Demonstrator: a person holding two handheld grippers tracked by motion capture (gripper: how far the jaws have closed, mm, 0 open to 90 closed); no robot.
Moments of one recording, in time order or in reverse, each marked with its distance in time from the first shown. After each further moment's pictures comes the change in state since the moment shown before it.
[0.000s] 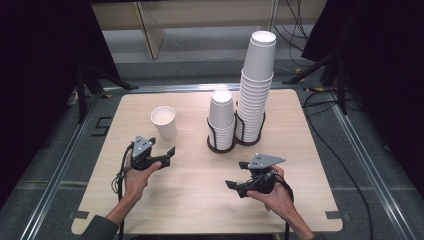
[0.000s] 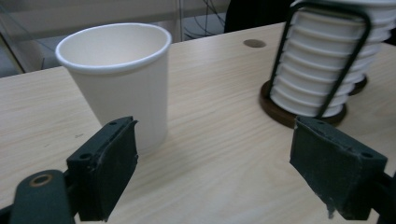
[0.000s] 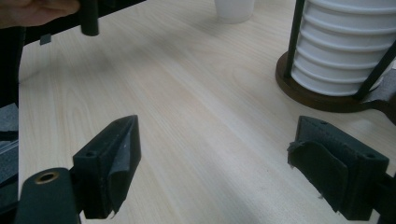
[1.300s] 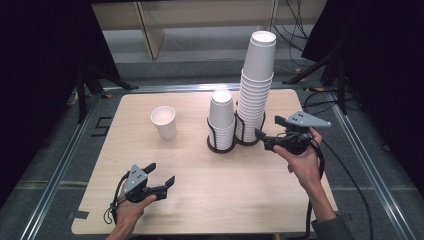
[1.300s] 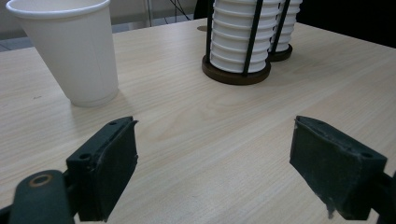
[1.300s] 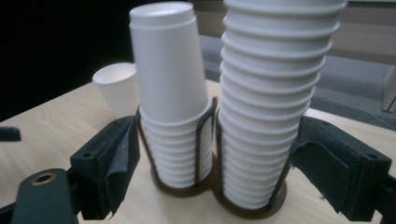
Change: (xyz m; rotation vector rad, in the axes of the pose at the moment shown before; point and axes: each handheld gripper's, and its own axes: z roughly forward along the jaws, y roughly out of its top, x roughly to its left) left arm -0.027 -0.045 -0.052 -0.015 -0.097 0.034; right arm -0.055 0.087 -0.083 -0.233 -0.325 0.094
